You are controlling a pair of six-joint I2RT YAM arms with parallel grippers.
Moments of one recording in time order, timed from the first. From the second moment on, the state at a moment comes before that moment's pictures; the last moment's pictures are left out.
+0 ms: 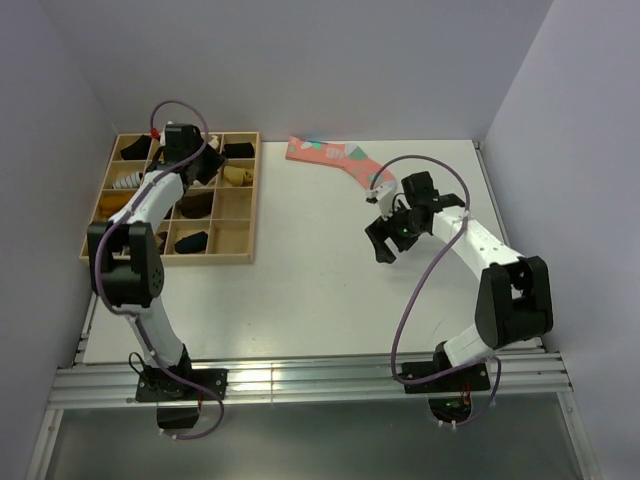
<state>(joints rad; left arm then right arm) -0.06 1.91 1.53 -0.26 0.02 -0.89 0.22 1.52 1.08 -0.73 -0.35 -0.48</state>
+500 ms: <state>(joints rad) -0.54 1.35 1.08 -0.07 -0.01 -0.73 0.15 1.16 1.07 -0.66 -0.42 -0.41</state>
